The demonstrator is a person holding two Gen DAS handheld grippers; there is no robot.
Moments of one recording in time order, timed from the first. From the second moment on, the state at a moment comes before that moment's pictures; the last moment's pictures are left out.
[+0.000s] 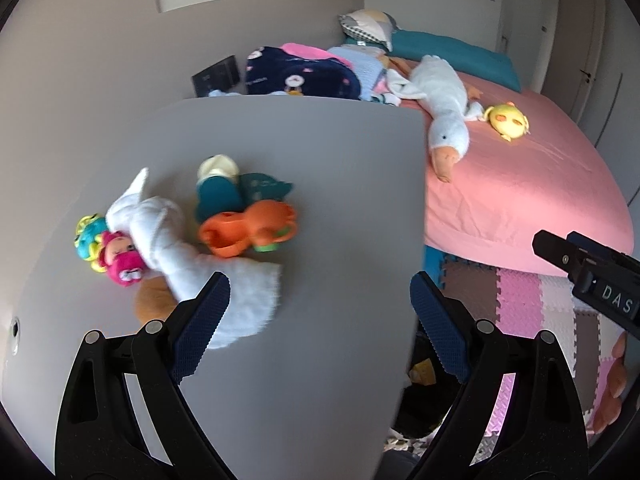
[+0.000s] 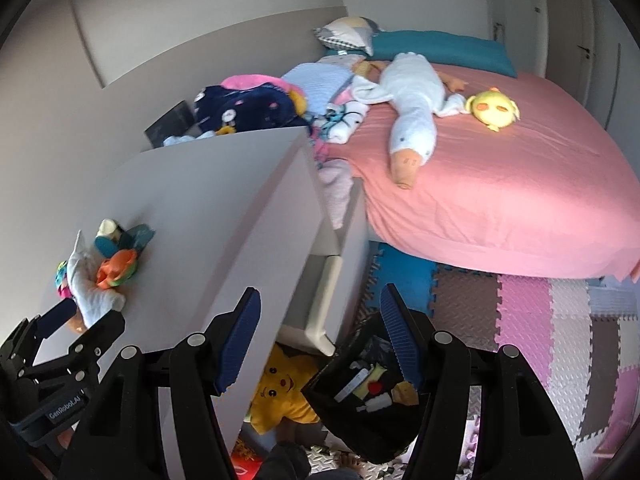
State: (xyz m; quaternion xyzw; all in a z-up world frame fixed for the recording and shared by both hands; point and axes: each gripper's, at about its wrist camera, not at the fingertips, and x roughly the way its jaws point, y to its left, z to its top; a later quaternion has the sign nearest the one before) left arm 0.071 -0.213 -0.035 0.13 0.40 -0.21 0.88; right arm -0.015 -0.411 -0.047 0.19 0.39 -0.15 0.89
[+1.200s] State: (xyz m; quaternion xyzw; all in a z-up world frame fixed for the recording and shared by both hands) left arm 0.143 -0.059 -0.047 0.00 0.42 -0.09 0.90; right arm 0.075 -0.283 -0.056 0.15 0.40 -0.01 0.90
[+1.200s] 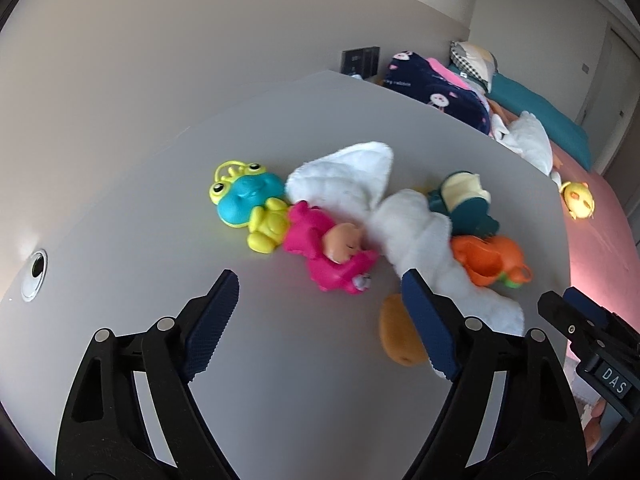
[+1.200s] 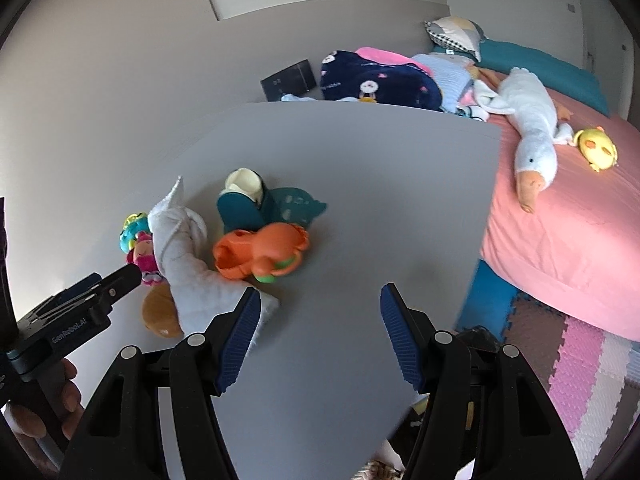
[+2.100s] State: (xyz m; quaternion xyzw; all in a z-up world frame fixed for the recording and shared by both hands) left arm 0.192 -0.048 -0.064 -0.04 0.45 -0.10 0.89; right arm 0.136 -0.237 -0.072 0.09 0.42 0.01 0.91
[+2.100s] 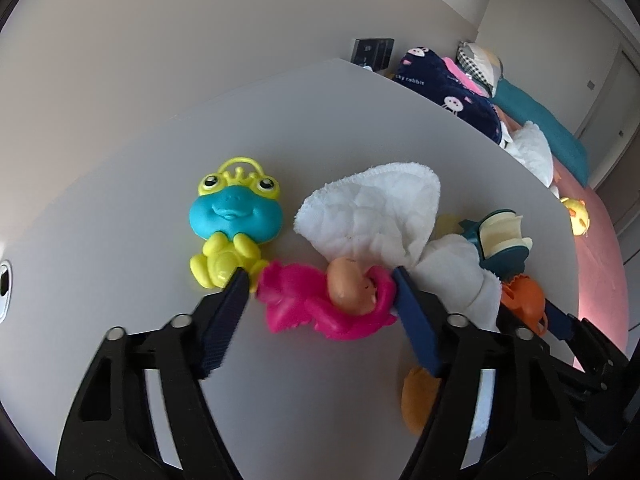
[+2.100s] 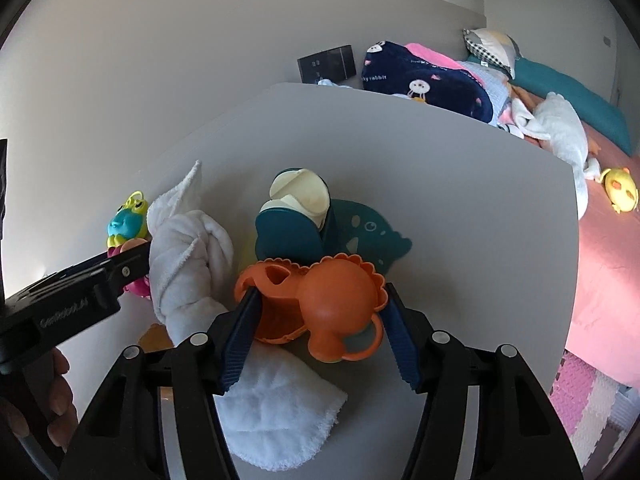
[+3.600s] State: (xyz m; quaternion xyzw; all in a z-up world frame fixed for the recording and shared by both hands) left arm 0.111 -0.079 -0.015 -0.01 0.39 -0.12 0.91; right arm 0.035 -0.314 -0.024 0.17 0.35 -0.02 0.92
